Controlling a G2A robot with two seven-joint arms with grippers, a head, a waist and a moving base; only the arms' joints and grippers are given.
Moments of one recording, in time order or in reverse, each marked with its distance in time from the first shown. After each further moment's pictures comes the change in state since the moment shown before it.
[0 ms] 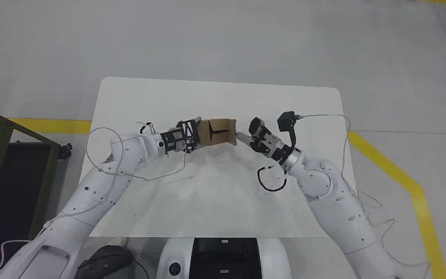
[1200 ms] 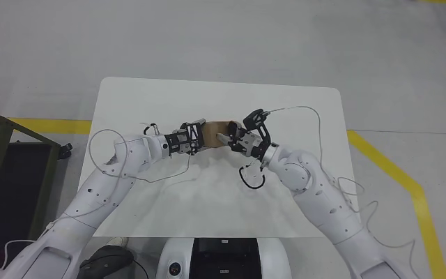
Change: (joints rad) left arm 0.011 -0.013 0.001 -0.036 0.030 -0.011 -0.026; right arm 0.112 -0.045 -0.153 0.015 -0.168 0.183 0.068
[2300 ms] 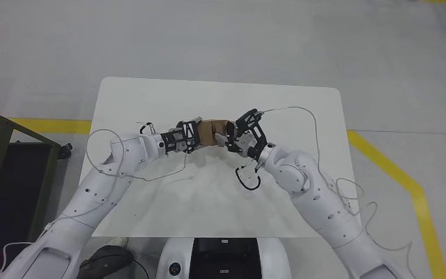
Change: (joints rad) left arm 0.007 -0.002 -0.035 0.019 0.016 -0.008 0.025; right arm -0.015 -0.009 -0.011 -0.088 -0.099 0.114 0.063
